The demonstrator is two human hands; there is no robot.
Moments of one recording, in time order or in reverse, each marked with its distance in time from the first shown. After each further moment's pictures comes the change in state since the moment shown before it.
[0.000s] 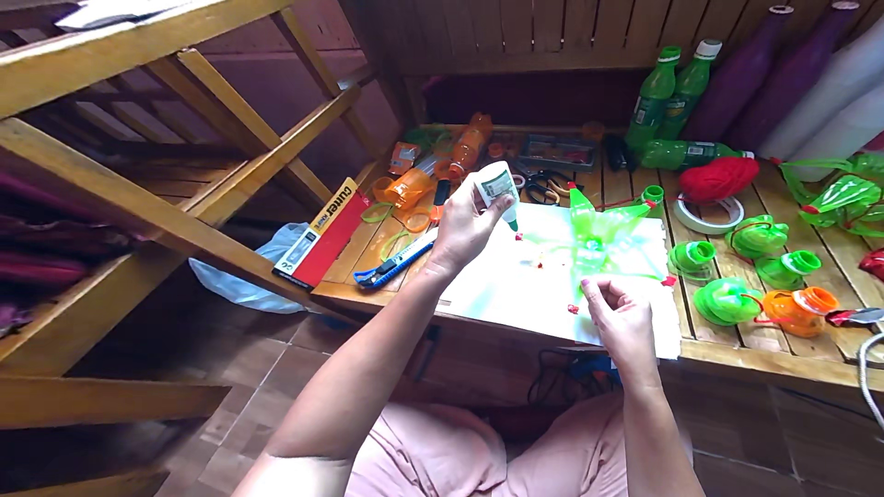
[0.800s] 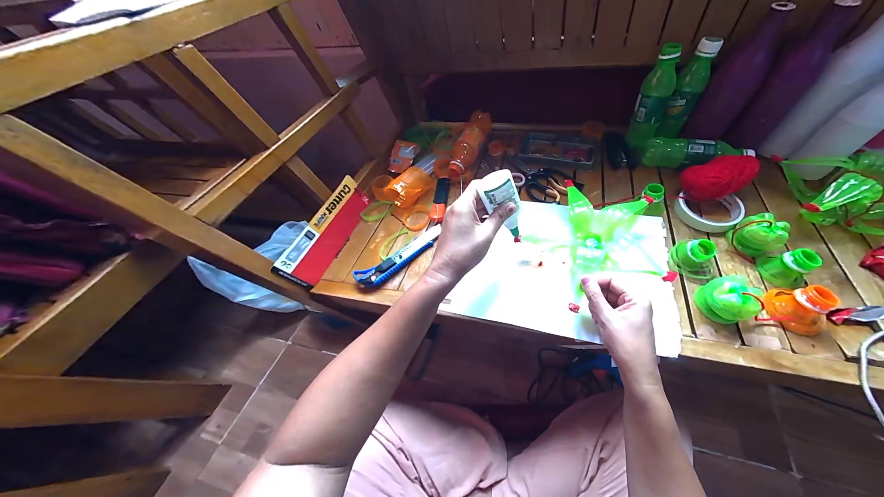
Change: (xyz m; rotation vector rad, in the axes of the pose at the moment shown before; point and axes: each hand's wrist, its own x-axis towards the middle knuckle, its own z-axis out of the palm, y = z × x) left_hand -0.017 0.012 0.001 0.022 -0.020 -0.060; right_hand -0.001 -0.001 0.001 -0.007 0.001 0.004
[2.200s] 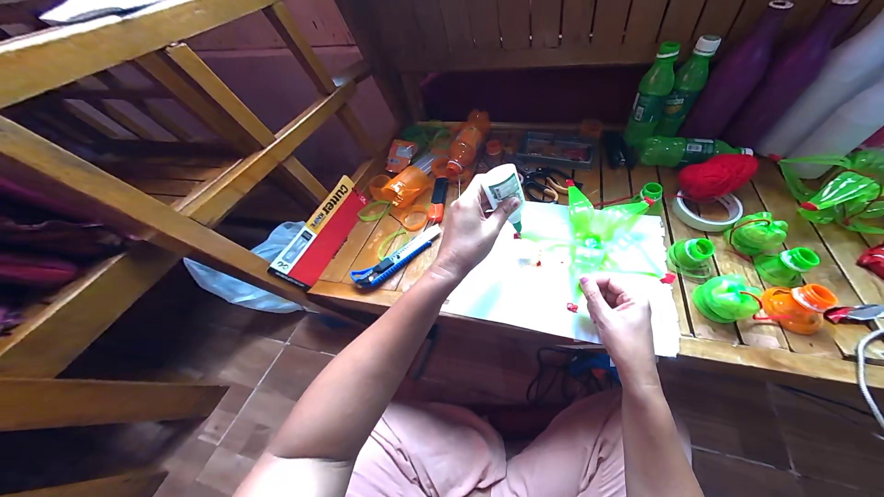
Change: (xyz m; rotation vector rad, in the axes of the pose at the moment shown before) left_hand 0.013 -0.008 0.008 0.015 0.020 0.052; right_hand 0.001 0.001 0.000 0.006 -0.001 -0.012
